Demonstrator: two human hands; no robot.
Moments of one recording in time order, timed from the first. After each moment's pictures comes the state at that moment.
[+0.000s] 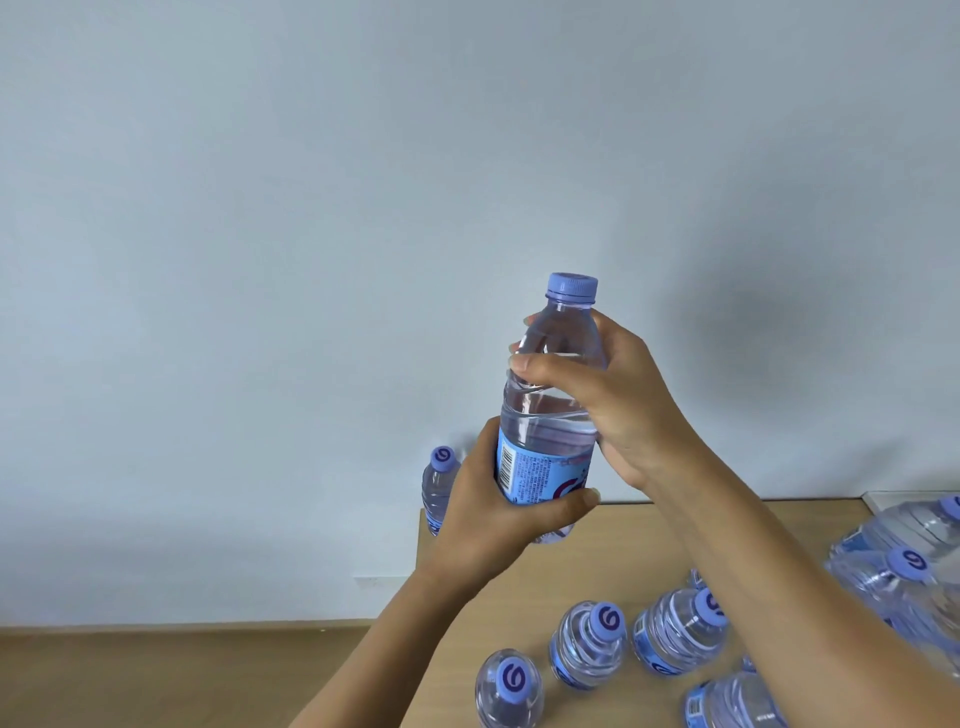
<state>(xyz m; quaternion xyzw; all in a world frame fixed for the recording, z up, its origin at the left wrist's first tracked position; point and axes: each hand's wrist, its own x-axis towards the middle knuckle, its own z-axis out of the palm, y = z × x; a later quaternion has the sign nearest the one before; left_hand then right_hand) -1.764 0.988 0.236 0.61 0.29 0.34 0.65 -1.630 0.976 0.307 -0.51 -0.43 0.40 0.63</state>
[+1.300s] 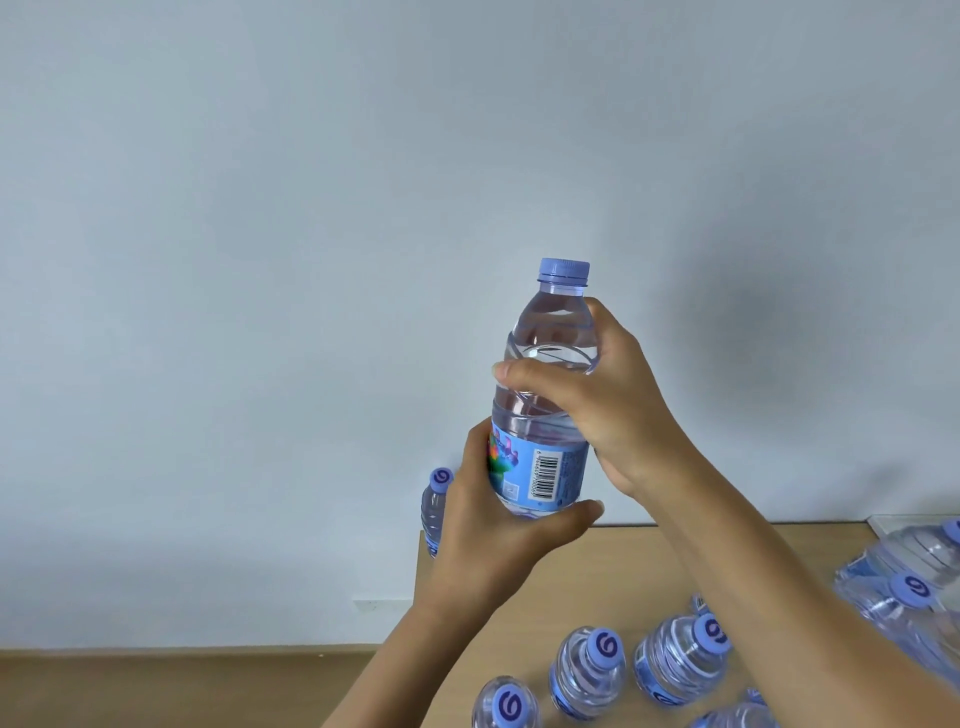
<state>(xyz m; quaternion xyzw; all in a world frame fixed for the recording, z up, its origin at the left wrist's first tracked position) -1.759 0.978 0.254 0.65 0.35 0.40 0.55 -1.634 0.978 0.330 -0.53 -0.46 0.33 0.63</state>
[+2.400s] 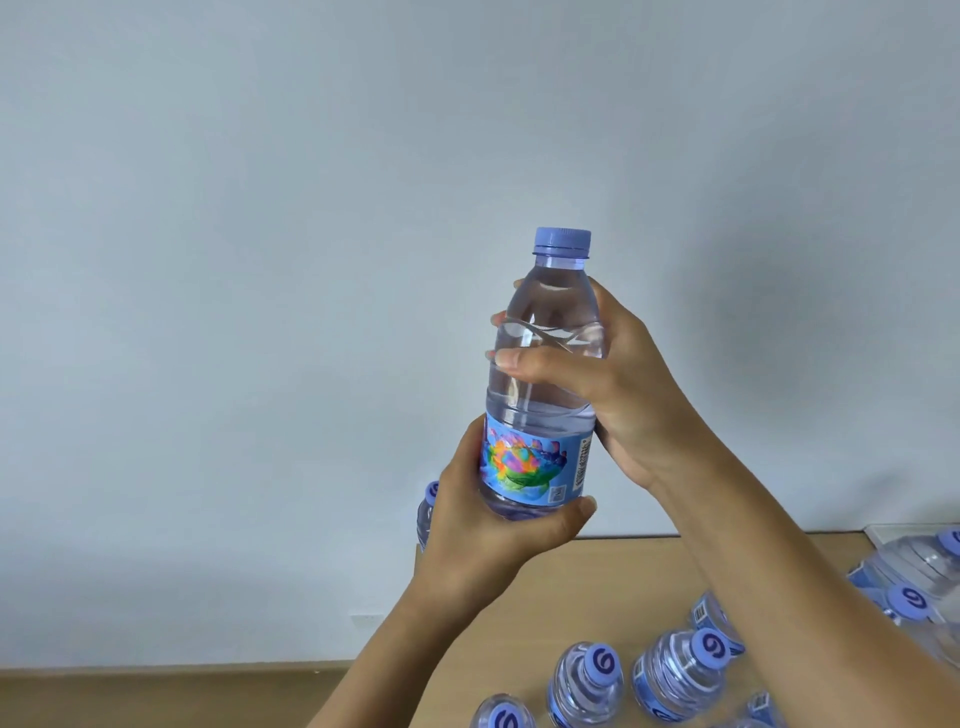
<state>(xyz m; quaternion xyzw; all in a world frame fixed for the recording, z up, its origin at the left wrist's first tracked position) -1.760 0.983 0.276 0.63 0.27 0.42 0.59 -1.626 0.975 0.356 -0.46 -0.48 0.40 0.63</state>
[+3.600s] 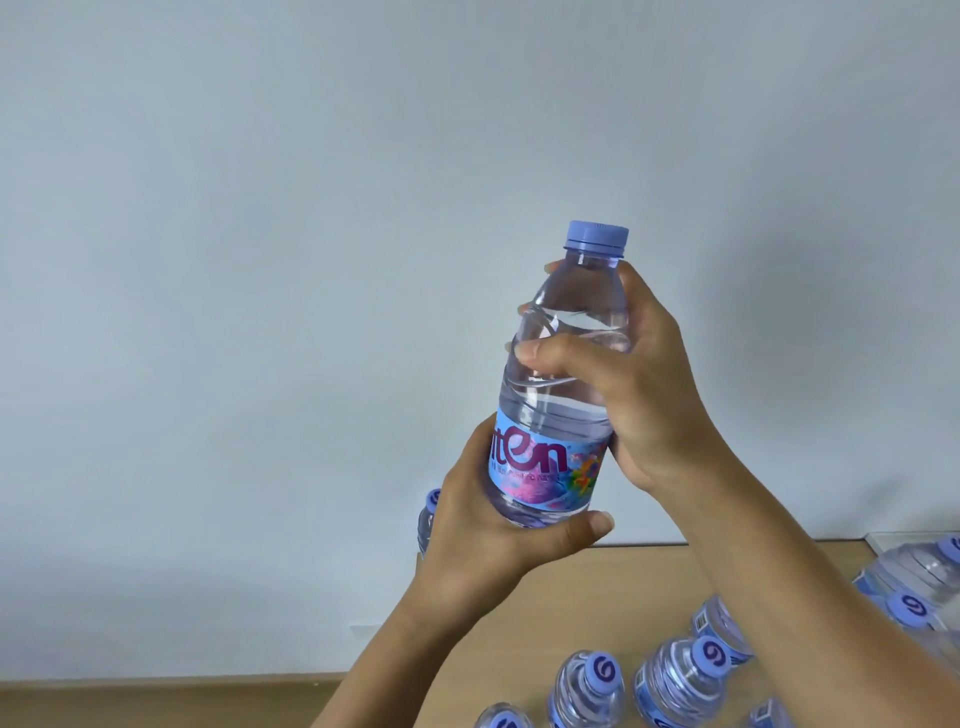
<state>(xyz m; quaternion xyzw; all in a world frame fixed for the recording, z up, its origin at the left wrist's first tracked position) -1.765 0.979 0.289 0.65 0.26 0.41 0.58 -1.631 0.966 0.367 -0.42 -0.48 0.33 0.69</state>
